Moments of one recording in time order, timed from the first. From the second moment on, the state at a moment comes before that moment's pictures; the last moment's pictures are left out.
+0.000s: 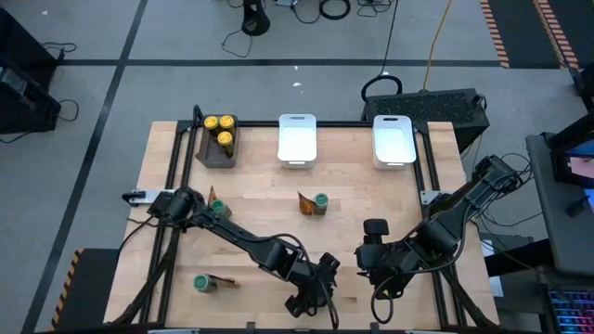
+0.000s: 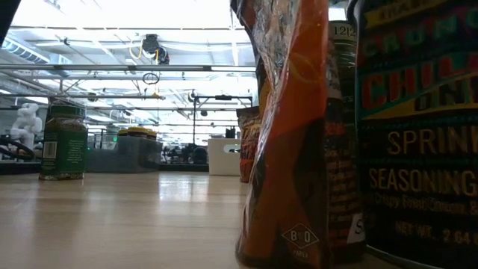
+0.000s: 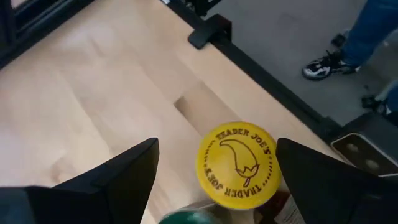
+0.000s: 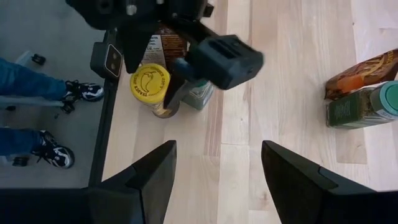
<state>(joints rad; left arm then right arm) -0.45 2.19 1.87 -0.48 0.07 0.32 0.69 1.51 1.50 -1.03 0.29 0.59</state>
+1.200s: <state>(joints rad) -0.45 2.19 1.87 -0.50 0.16 0.37 0.69 1.51 1.50 -1.03 0.29 0.60</state>
